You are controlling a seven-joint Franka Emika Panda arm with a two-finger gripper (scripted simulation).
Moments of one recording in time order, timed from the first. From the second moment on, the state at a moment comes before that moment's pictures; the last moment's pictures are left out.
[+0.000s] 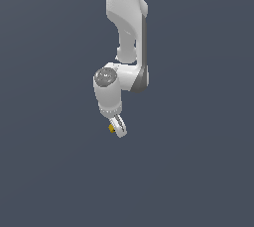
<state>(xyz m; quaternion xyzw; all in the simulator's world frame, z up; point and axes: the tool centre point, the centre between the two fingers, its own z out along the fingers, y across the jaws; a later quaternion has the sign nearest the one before) 0.007 -0.064 0.064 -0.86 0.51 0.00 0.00</state>
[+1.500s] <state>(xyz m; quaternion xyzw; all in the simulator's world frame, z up) 0.005 -0.072 0.035 -0.86 0.51 0.00 0.00</state>
